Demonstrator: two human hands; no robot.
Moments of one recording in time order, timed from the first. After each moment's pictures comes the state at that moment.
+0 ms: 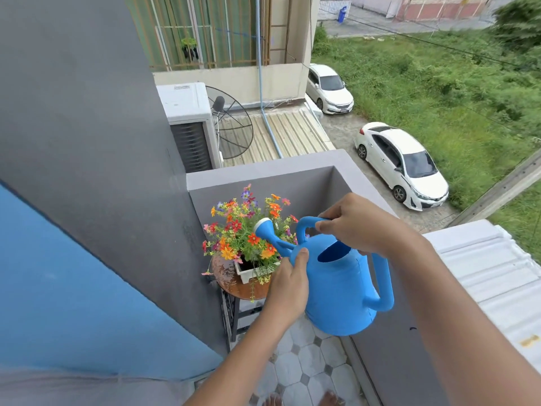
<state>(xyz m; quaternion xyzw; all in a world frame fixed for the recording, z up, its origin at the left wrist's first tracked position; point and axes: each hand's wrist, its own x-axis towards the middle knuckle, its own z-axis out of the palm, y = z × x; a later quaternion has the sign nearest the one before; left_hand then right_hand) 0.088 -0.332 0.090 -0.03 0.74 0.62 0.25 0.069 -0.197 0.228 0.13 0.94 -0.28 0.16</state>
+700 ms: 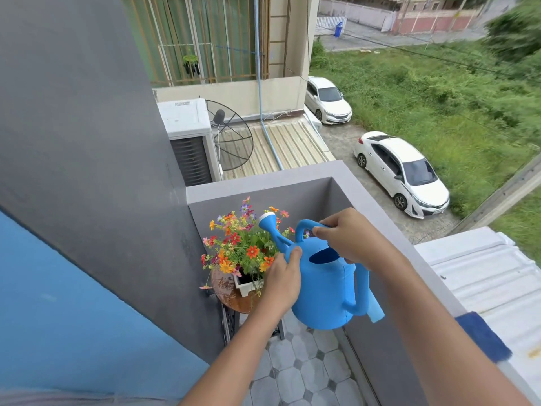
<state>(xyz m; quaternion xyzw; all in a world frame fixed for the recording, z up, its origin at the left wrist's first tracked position) 0.051 -0.329 0.083 -0.03 0.77 0.59 0.23 0.053 -0.186 0.190 0.17 0.91 -0.36 0.10</state>
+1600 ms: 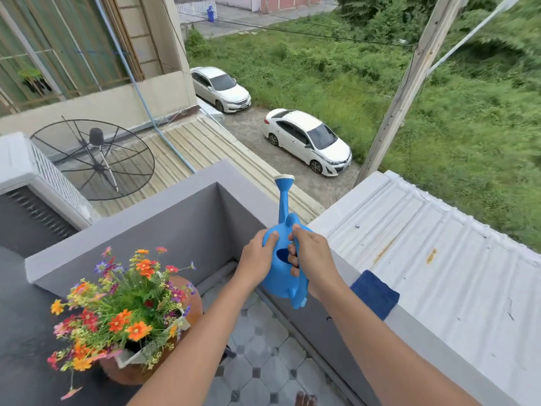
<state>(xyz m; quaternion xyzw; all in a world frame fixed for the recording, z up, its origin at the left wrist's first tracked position) 0.005 -0.100 0.053 0.21 0.80 0.50 0.28 0.106 -0.018 0.107 0.39 0.56 -0.72 -0.14</state>
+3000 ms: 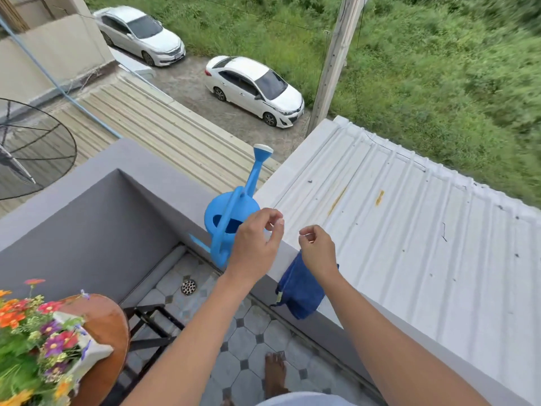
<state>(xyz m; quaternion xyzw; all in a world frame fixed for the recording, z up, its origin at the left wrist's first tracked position) 0.081 0.059 0.027 0.44 0.76 0.46 0.13 0.196 0.164 -0.039 0.55 0.65 -0.50 -0.17</state>
